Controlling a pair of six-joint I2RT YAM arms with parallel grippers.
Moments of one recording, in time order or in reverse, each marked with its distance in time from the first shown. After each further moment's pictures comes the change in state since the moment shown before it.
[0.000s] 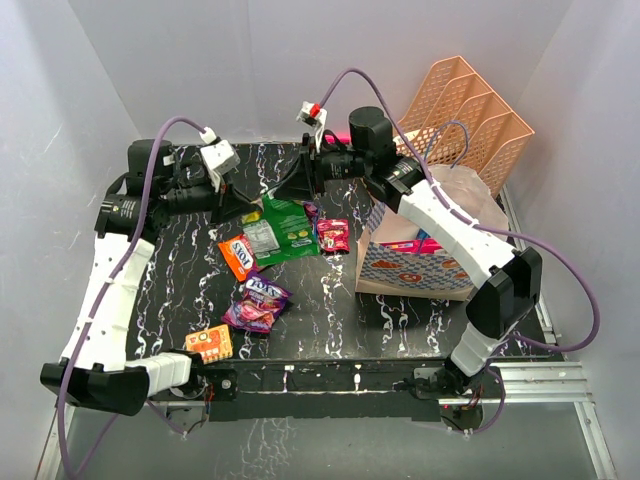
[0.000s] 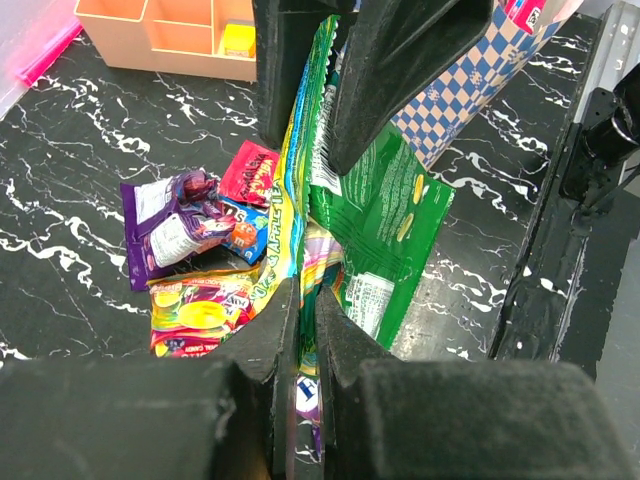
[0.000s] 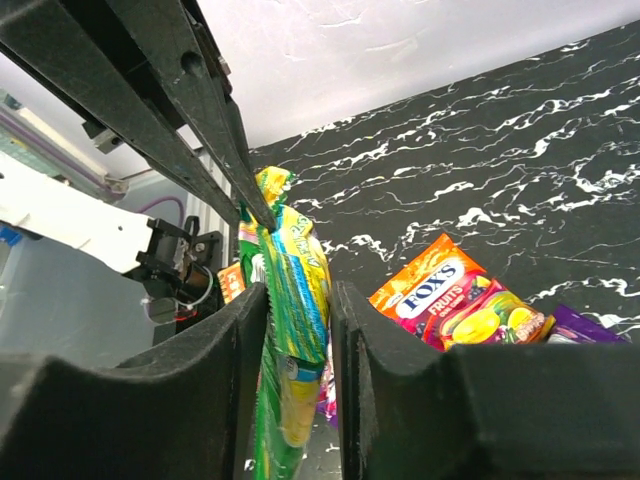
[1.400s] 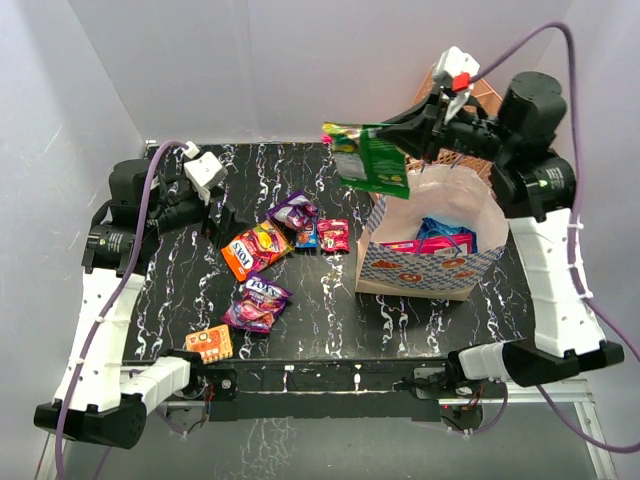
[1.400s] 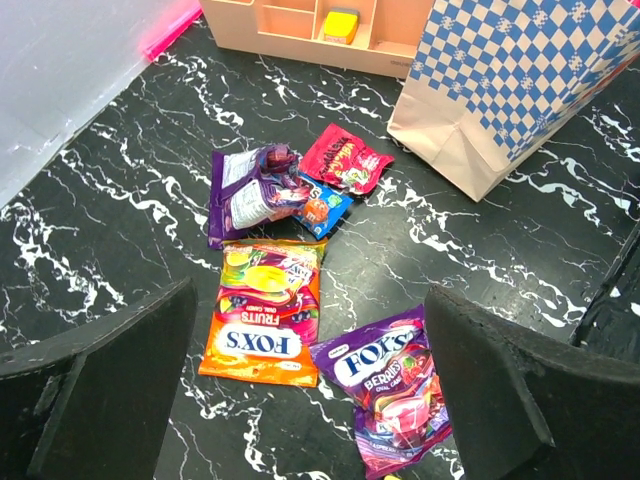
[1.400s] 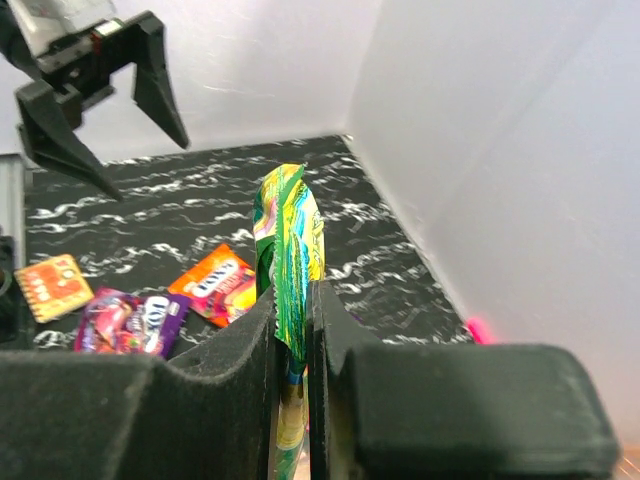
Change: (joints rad) left arm 0.024 -0.171 -0.119 0.081 -0.200 -0.022; right arm -0.357 -0.323 0.213 -0.336 -0.030 -0.359
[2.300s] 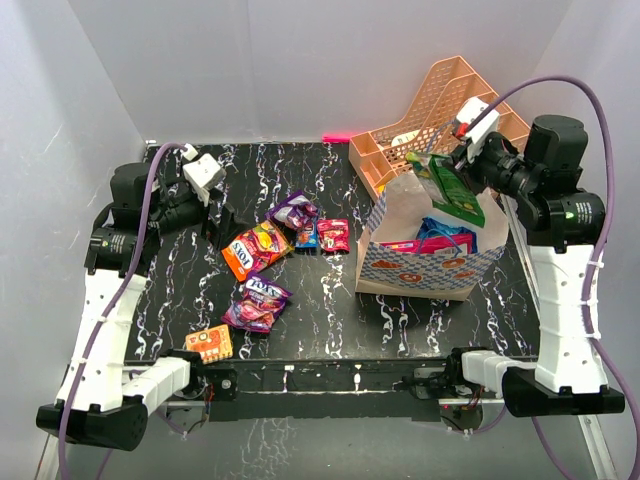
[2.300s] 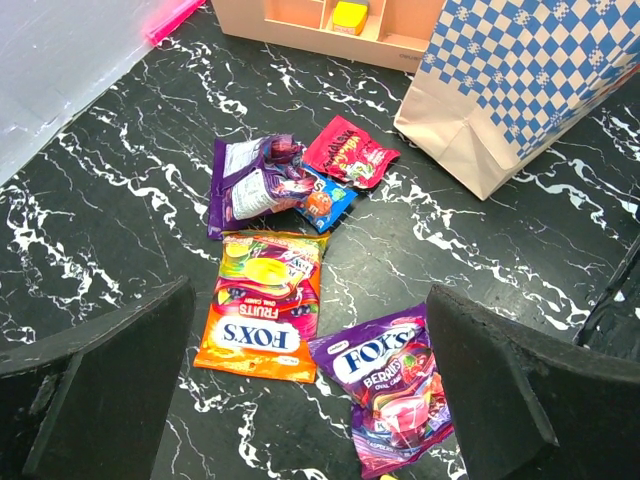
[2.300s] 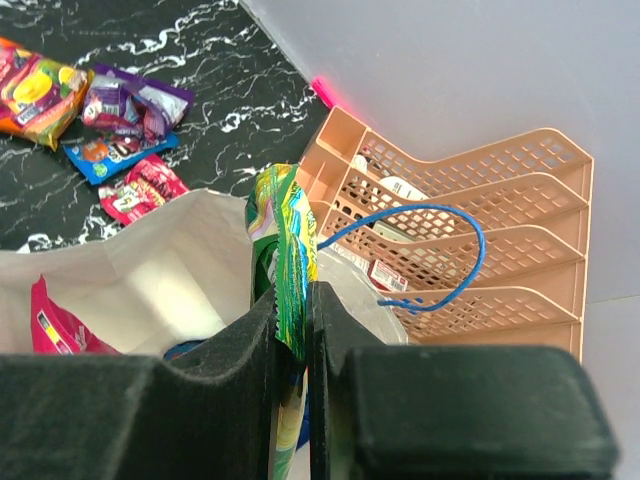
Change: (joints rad) left arm 0.019 -0.013 -0.052 0.031 -0.013 -0.021; right arm -0.247 -0.192 -0.190 -0.349 0.342 -0.427
